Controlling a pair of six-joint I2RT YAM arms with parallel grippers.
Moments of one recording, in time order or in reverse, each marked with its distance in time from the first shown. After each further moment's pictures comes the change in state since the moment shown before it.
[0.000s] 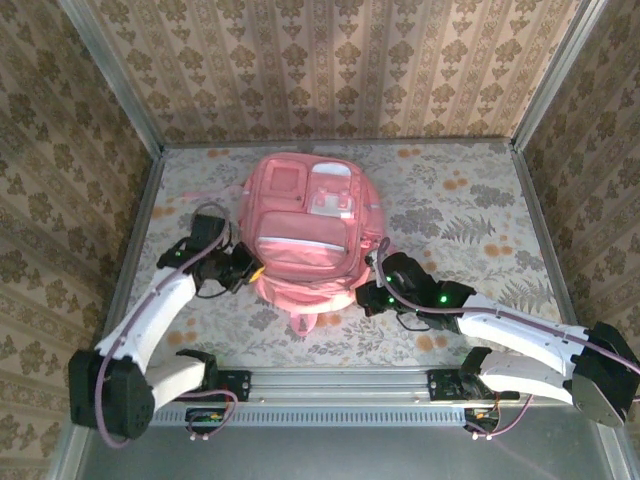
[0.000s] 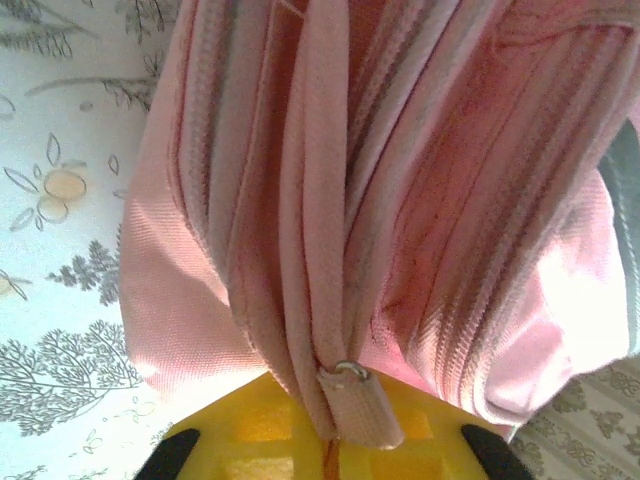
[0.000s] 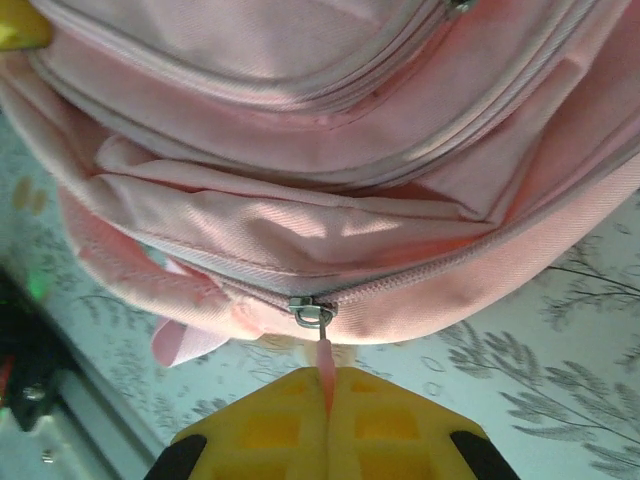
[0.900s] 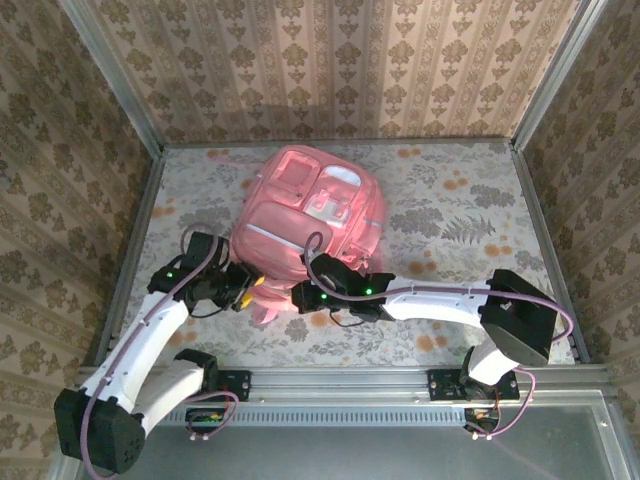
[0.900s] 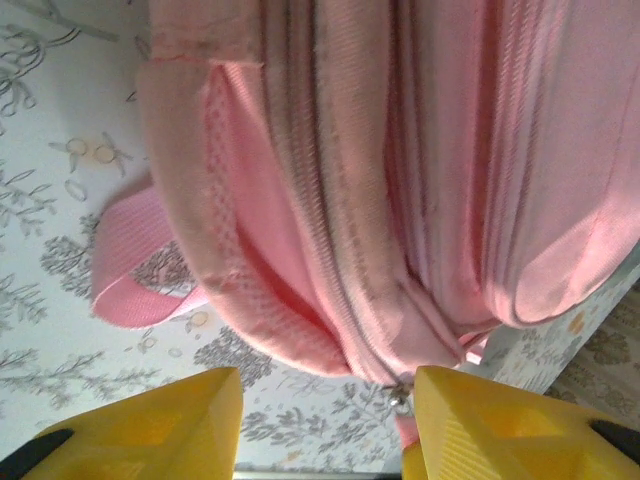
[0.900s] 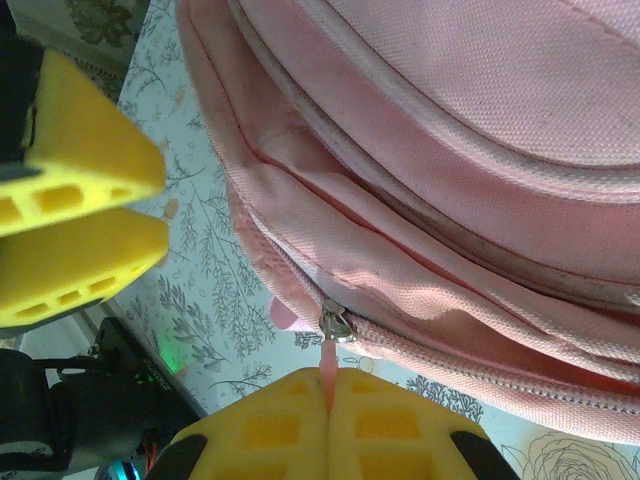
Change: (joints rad) left arm -0.076 -0.219 -0.097 -0.115 -0.057 -0.204; right arm 0.227 0.512 0.327 0.232 0.060 0.252
